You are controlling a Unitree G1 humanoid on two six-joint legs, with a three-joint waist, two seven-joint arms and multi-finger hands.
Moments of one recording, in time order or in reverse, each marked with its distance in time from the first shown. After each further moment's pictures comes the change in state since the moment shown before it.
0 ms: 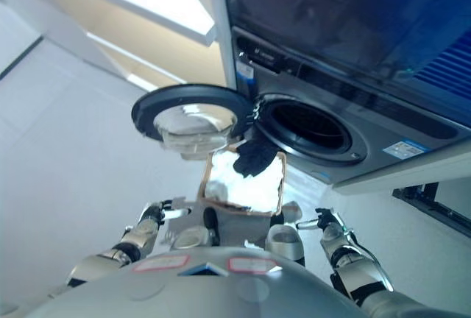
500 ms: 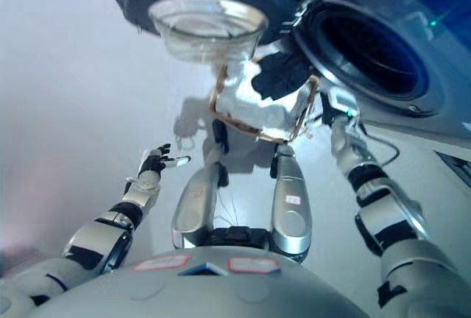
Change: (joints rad) left arm -0.187 0.027 -0.038 -0.066 -0.048 -0.045 0.074; right arm -0.481 -0.285 0.255 -0.403 -0.252 -0.027 -0.050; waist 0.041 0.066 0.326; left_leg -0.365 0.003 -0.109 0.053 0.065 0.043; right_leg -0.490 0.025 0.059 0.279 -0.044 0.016
